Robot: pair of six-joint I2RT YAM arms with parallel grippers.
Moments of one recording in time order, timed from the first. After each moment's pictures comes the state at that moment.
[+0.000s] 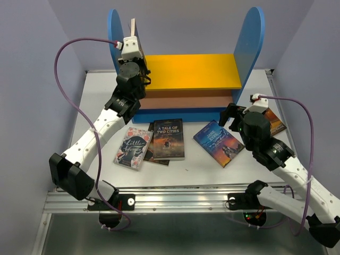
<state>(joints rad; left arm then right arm) -0.55 1.41 1.41 0.16 -0.63 -0.07 0.64 0.81 0.91 -0.40 0.59 0.45</state>
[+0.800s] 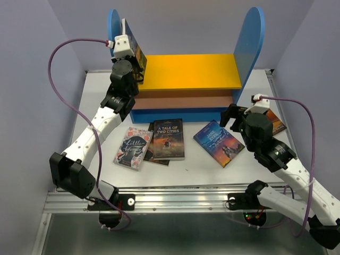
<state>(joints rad) -0.46 1.42 1.40 0.17 -0.57 -0.11 0.64 0.79 0.90 -0.39 0.58 0.43</state>
